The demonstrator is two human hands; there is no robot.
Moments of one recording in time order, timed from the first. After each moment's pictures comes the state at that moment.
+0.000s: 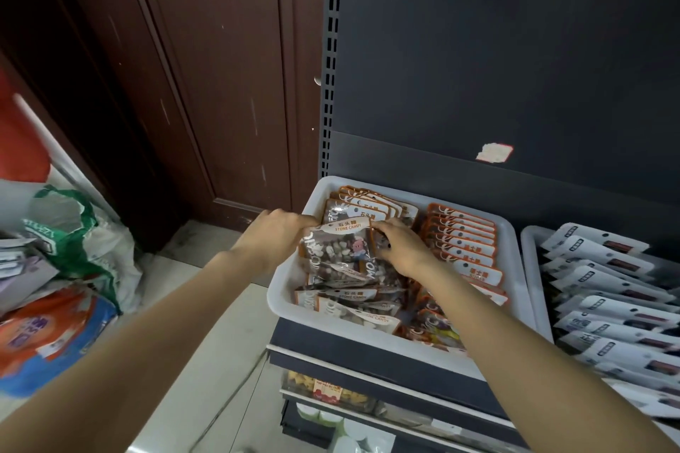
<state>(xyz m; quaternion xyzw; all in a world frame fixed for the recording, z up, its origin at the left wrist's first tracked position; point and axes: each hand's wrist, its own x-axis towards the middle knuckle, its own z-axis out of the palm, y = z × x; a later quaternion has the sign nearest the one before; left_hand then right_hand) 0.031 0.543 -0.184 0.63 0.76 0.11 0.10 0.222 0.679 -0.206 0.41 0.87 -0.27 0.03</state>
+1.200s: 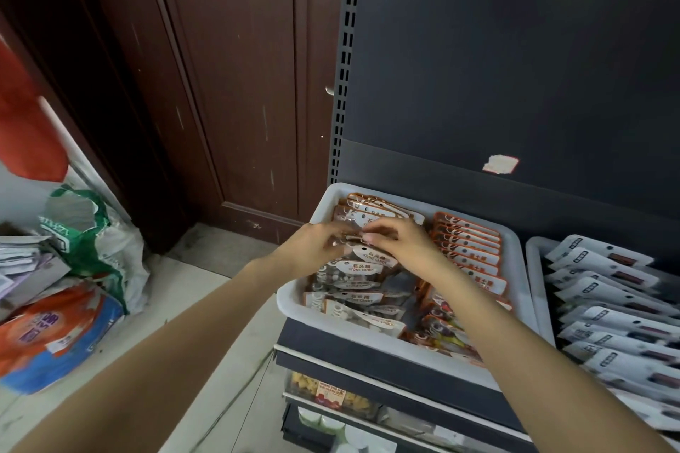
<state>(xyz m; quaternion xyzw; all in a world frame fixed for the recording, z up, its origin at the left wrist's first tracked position) 0.064 0.552 -0.182 0.60 0.72 0.24 0.26 0.220 0.663 -0.171 0.33 0.84 -0.42 -0.10</state>
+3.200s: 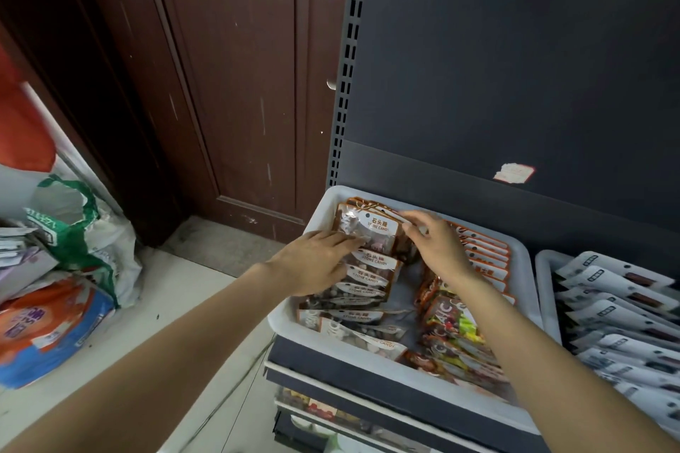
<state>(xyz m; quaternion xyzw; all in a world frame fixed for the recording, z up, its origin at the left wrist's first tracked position) 0.061 0.566 -0.195 0.71 0.69 0.02 0.10 0.234 0.710 -0.192 0.41 0.84 -0.31 -0.18</state>
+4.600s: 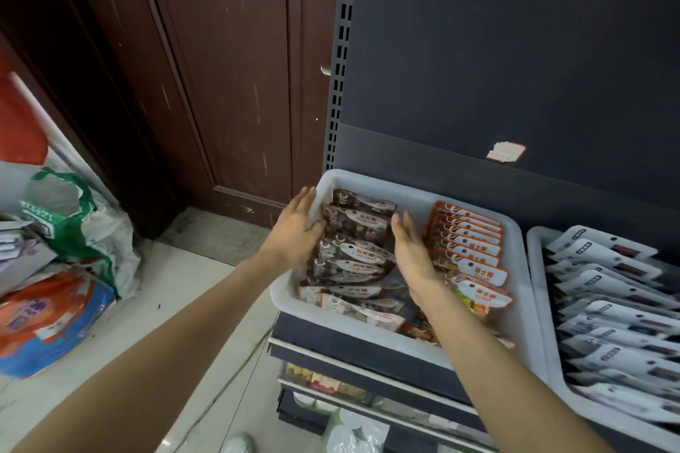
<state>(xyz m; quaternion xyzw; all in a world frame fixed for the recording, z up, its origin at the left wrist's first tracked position) 0.055 0.559 -0.201 0.46 0.79 0.31 0.26 0.223 0.649 -0.211 0.53 0.62 -0.54 -0.21</state>
